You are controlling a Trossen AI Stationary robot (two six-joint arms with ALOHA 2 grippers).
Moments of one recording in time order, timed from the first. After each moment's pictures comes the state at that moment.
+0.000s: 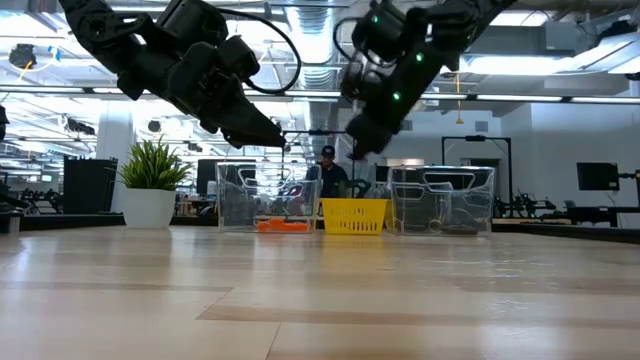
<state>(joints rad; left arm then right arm) 0.12 1.38 0.54 0.38 0.22 0.06 -0.19 1.72 1.13 -0.19 0.51 -0.24</state>
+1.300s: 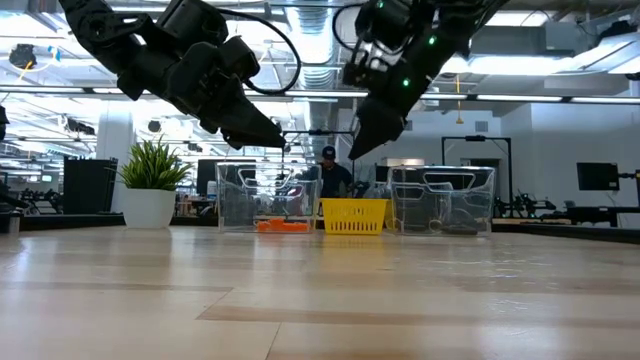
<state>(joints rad) 0.12 1.38 0.54 0.38 0.22 0.05 -0.15 1.68 1.12 -0.29 0.37 -0.24</state>
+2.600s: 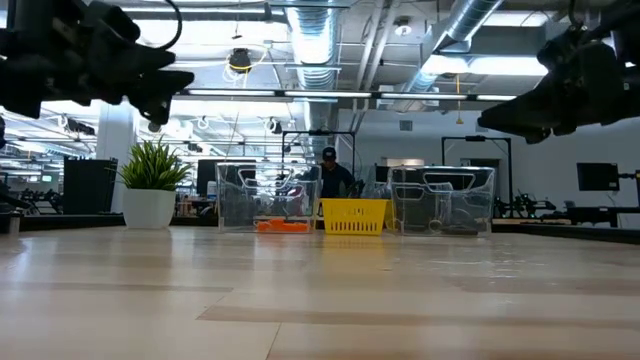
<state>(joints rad) 0.04 0.66 0.00 0.70 0.21 -0.09 0.17 0.51 0.01 0.37 0.37 0.02</state>
